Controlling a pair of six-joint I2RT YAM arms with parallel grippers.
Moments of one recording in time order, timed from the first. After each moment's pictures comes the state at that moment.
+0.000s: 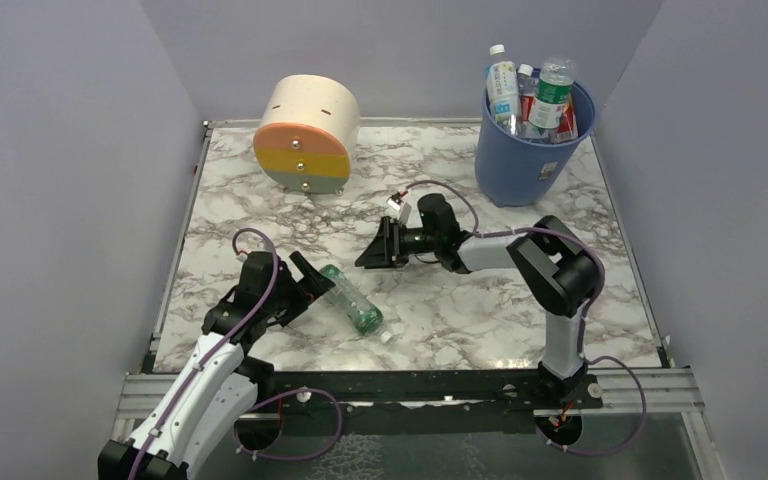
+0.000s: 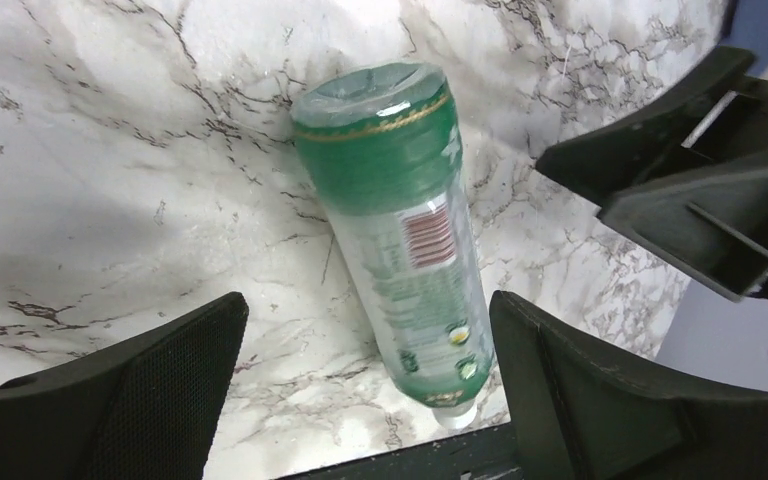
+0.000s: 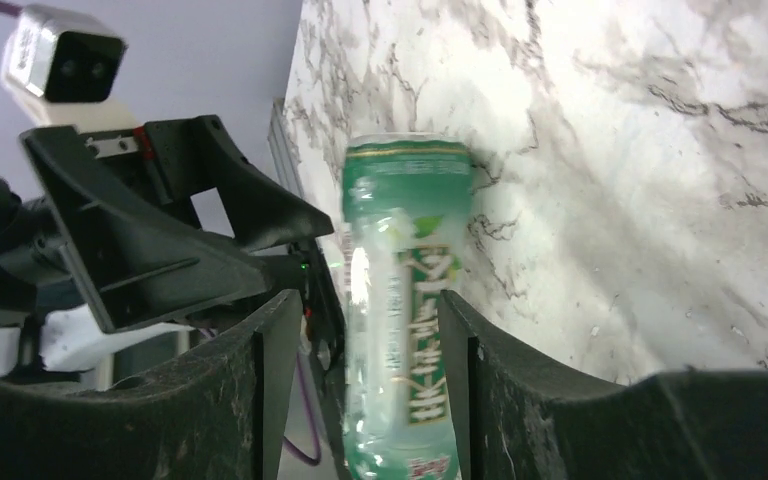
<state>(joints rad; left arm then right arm) -0.32 0.65 0.41 -0.55 0.13 -0.95 0.69 1.99 0.96 0.62 -0.77 0.94</state>
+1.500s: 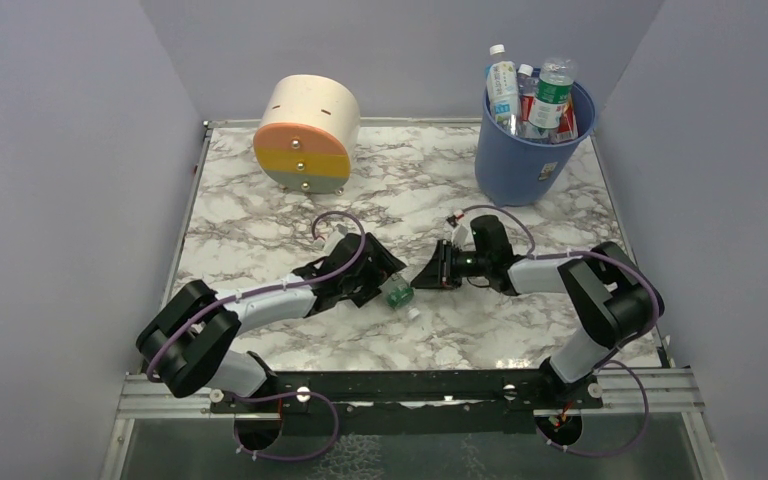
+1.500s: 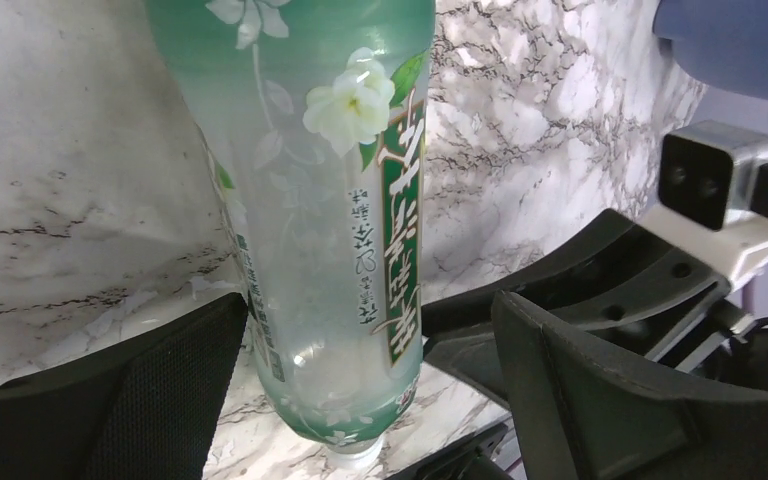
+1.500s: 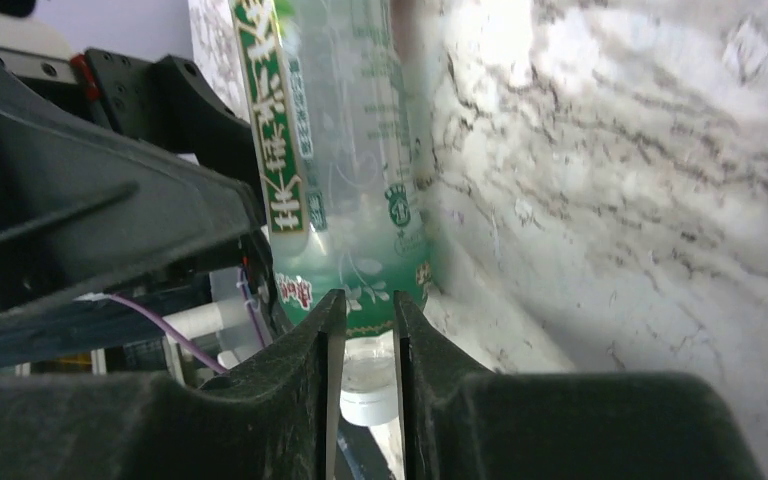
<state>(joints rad) -0.77 1.40 0.60 0.02 -0.07 -1.39 0.47 1.65 0.59 0.41 -0.75 0.78</state>
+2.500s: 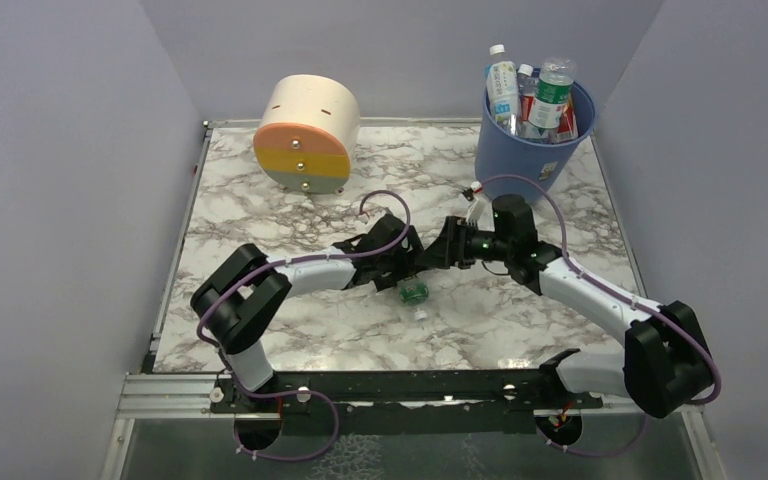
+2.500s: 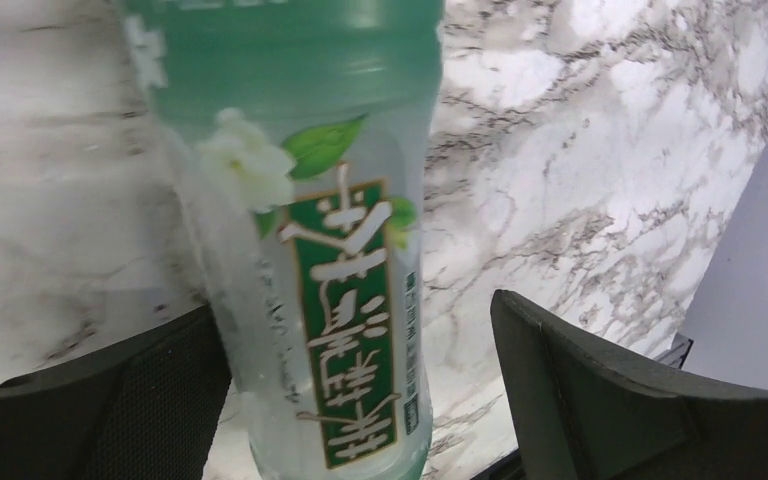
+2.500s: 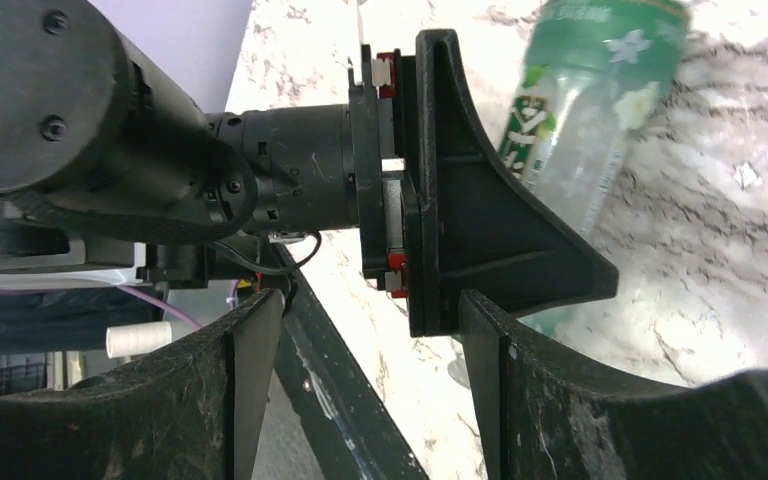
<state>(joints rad) -0.81 1.68 0.89 -0.06 0.00 -1.12 0.48 1.26 0.70 0.08 -0.66 0.62</state>
